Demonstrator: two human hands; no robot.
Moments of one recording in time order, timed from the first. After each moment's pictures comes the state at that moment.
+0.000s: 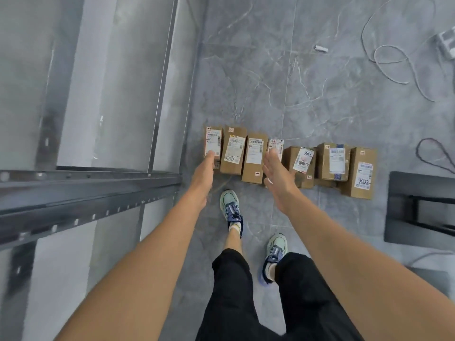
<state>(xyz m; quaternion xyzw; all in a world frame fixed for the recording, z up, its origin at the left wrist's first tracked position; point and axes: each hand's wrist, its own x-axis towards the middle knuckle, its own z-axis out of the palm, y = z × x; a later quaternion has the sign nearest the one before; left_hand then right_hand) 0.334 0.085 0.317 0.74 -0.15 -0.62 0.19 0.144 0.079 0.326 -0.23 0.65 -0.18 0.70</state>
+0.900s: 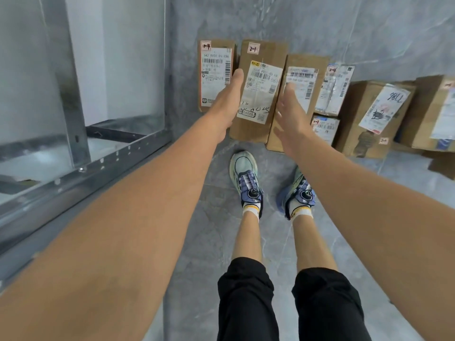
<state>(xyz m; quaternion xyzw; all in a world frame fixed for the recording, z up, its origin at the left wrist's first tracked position) 0.338 -0.037 -0.006 0.71 -0.18 -0.68 0.07 0.192 -0.015 -0.013 -0.17 0.69 -0.12 0.69</state>
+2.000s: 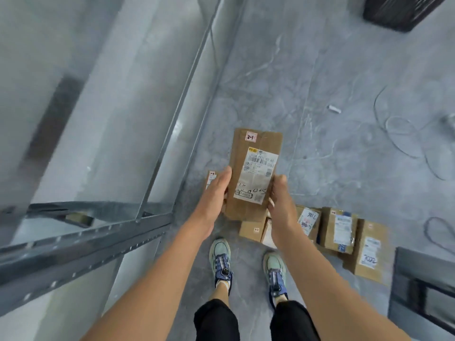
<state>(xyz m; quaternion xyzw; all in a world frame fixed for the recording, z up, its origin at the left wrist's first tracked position) 0.332 -0.023 0.299 0.64 -0.24 -0.66 0.32 0.175 -0.039 0.287 -0.25 0.68 -0.26 0.64</state>
